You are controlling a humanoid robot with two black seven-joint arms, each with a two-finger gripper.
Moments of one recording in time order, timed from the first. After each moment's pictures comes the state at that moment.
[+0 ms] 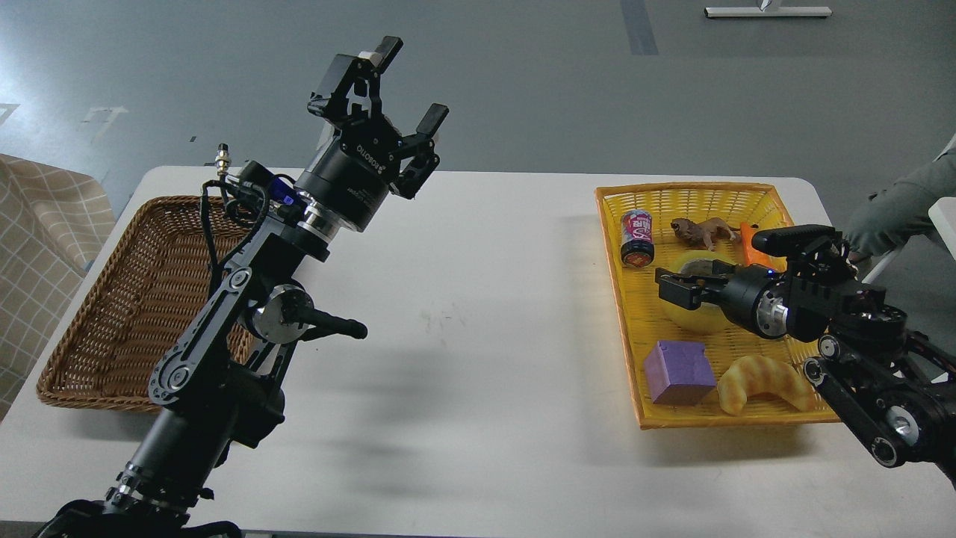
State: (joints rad) left arm -0.40 -0.02 -1.36 -1.32 0.93 -0.35 -0.18; right arm 0.52 -0.37 0.91 1.06 -2.17 0.37 0.10
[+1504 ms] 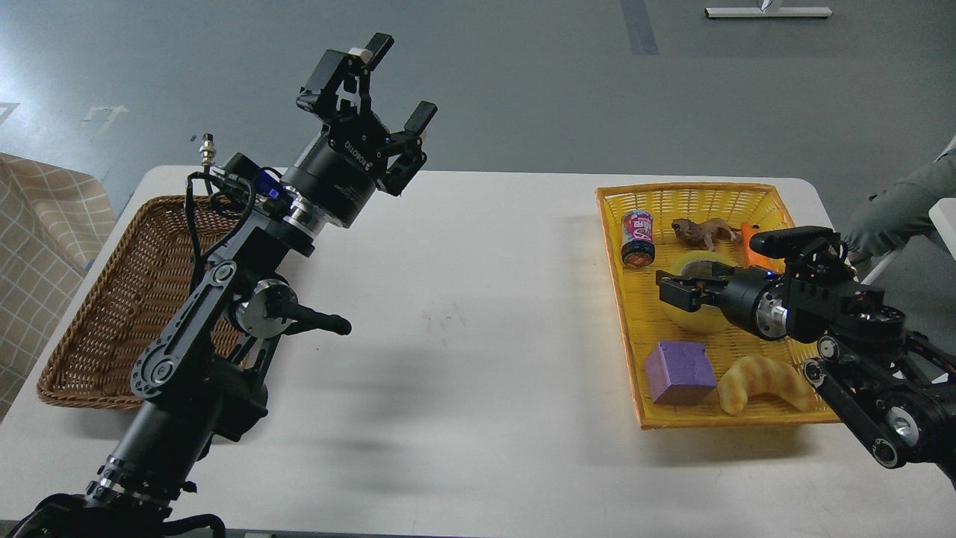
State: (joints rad) left arm -0.41 0.03 -1.36 -1.31 0.93 -0.36 -0.18; right arm 0.52 -0.39 0.91 1.06 -2.18 0.38 0.10
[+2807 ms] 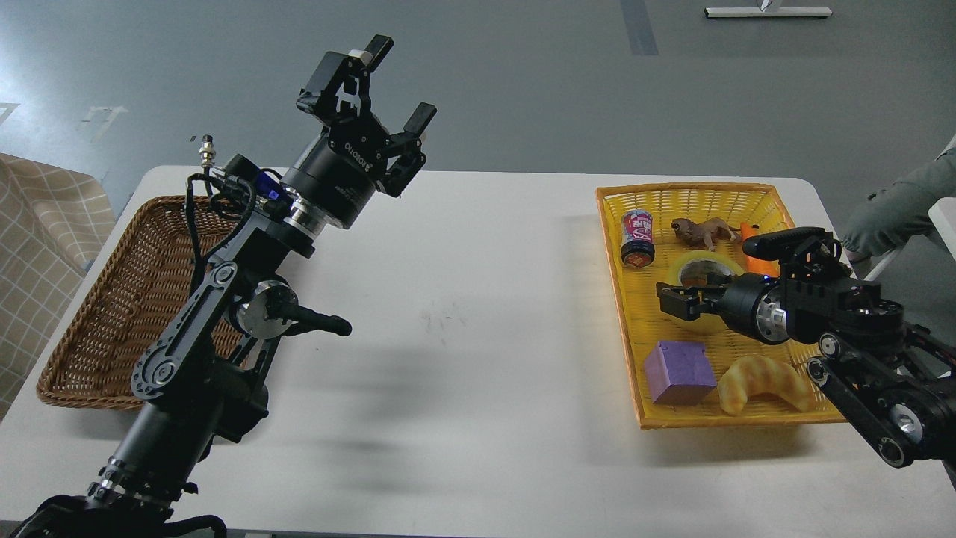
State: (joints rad) left arm -0.41 0.02 -1.36 -1.31 0.94 -0.36 -0.18; right arm 0.53 -0.40 0.87 1.08 -2.18 0.45 0.10
